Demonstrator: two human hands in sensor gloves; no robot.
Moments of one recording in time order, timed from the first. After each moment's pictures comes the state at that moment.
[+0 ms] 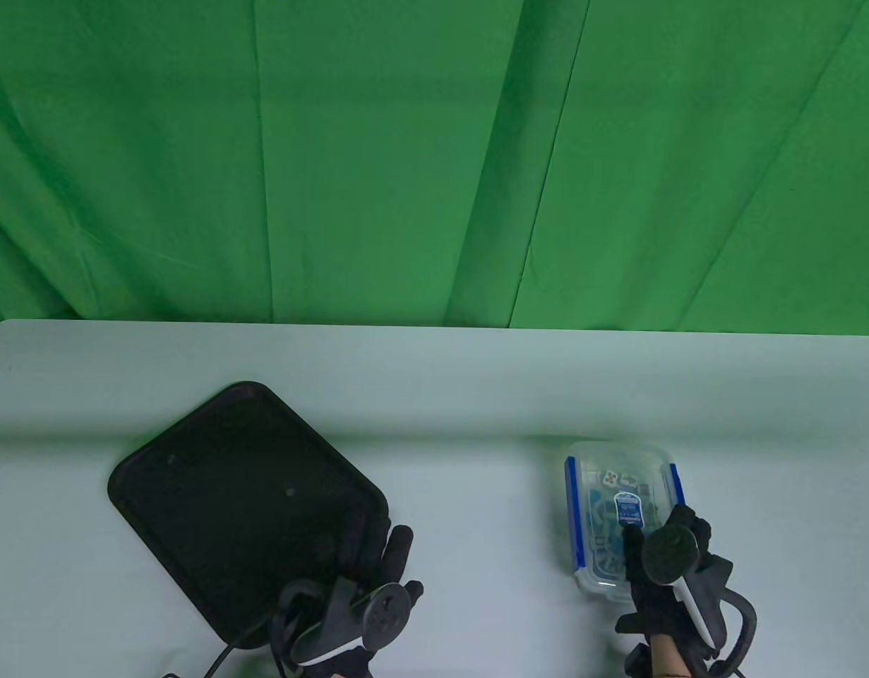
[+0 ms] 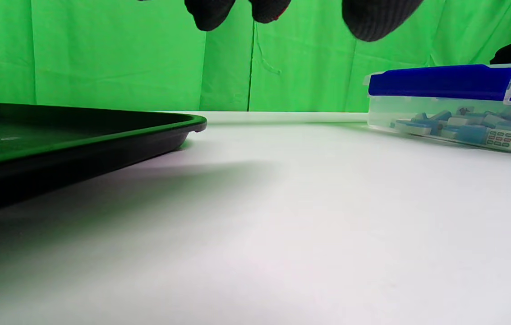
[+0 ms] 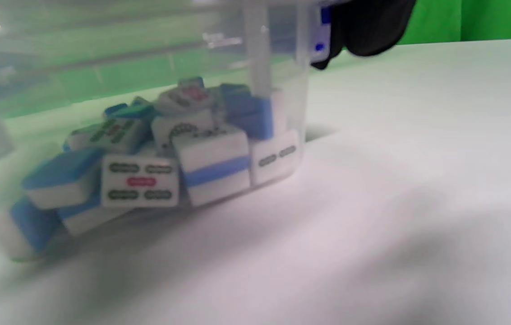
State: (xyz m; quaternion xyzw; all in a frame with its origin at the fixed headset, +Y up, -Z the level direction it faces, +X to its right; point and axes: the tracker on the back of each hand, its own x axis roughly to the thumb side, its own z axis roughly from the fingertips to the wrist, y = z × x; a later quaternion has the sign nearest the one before) left_hand -0.103 -0.741 -0.241 -0.04 -0.18 0.00 0.98; right_hand 0.273 -0.739 -0.277 -0.23 0.05 0.97 0.11
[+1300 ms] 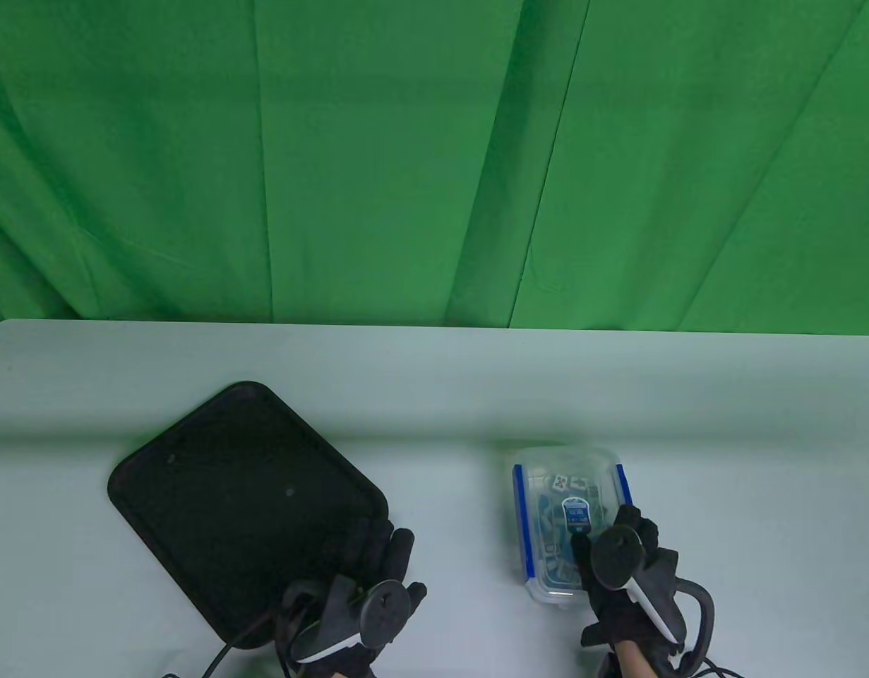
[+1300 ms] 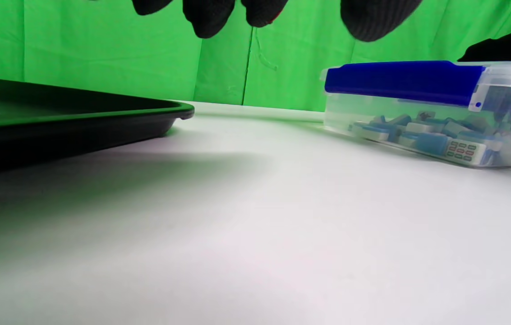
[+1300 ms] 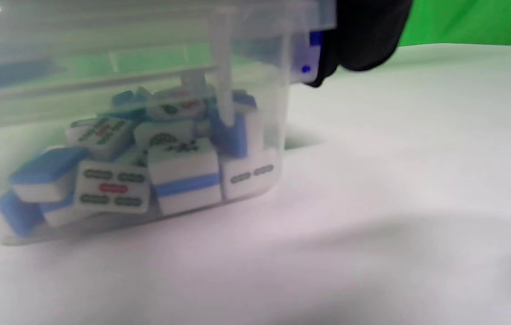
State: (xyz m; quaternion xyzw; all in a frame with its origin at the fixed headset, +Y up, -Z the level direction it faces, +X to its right) left_hand -0.102 -0.747 -0.243 -0.05 -0.19 0.04 0.98; right_hand 0.213 -0.734 -0.275 -0.12 0.08 0.99 0.07
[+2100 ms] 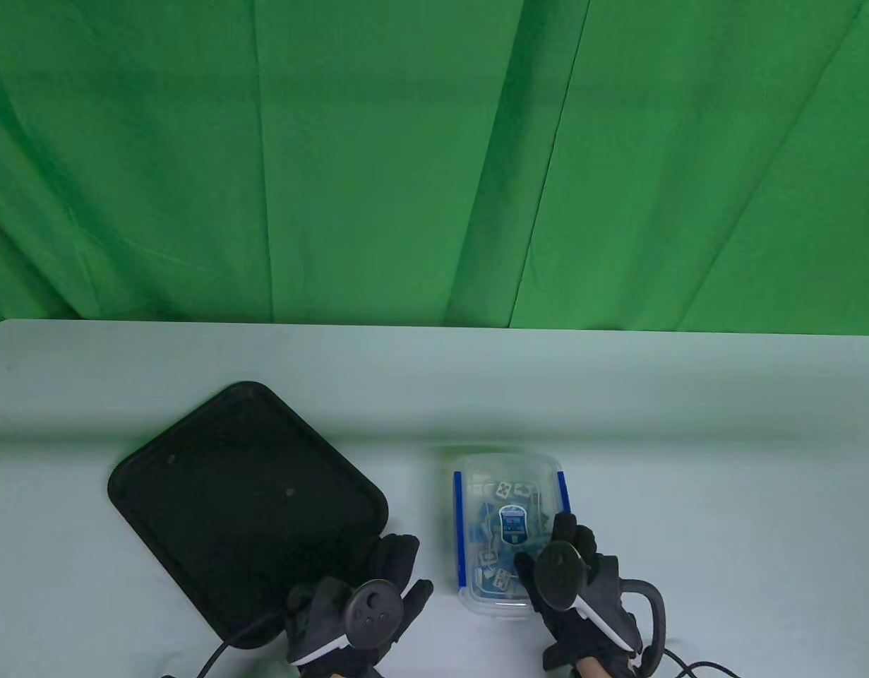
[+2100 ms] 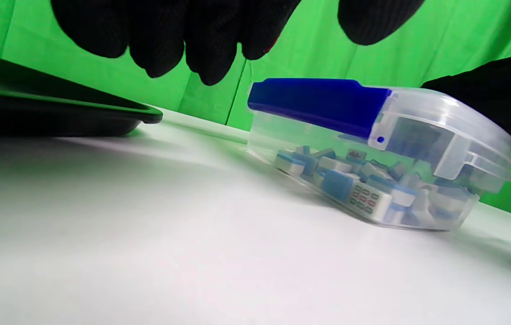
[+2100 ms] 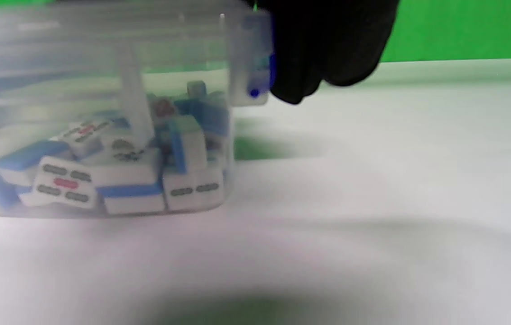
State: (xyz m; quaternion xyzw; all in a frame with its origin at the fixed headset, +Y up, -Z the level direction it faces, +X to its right) left_hand -0.106 -0.750 -0.243 -0.03 -0.20 0.14 0.97; right_hand 0.152 -0.730 -0.261 -0.01 0.09 1.00 0.04
